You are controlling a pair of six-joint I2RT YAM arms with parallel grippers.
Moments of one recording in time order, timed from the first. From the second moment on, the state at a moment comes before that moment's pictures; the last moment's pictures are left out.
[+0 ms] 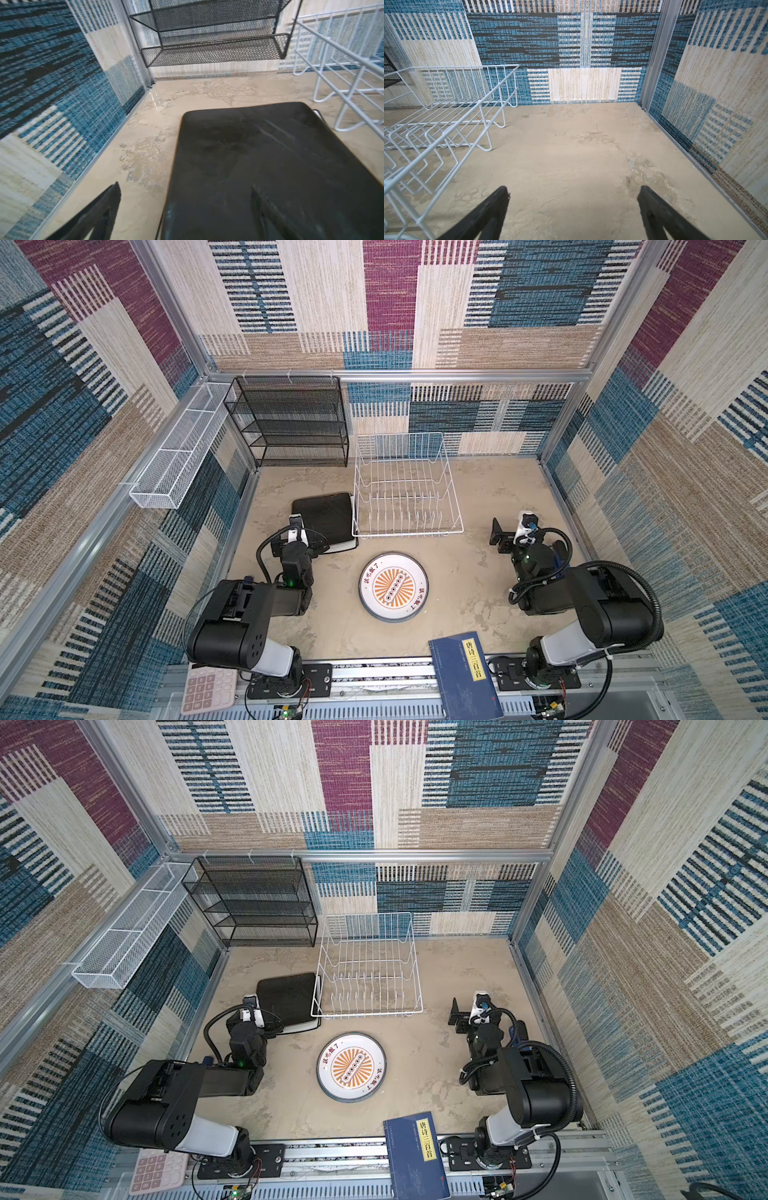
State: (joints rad) left arm -0.12 1.50 0.27 1.01 -0.40 0.08; right arm 0.02 1.54 0.19 1.27 0.08 0.01
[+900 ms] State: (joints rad) left arm -0.08 1.54 0.37 0.83 -0.33 0.03; right arm 0.02 1.54 0.19 1.28 0.08 0.01
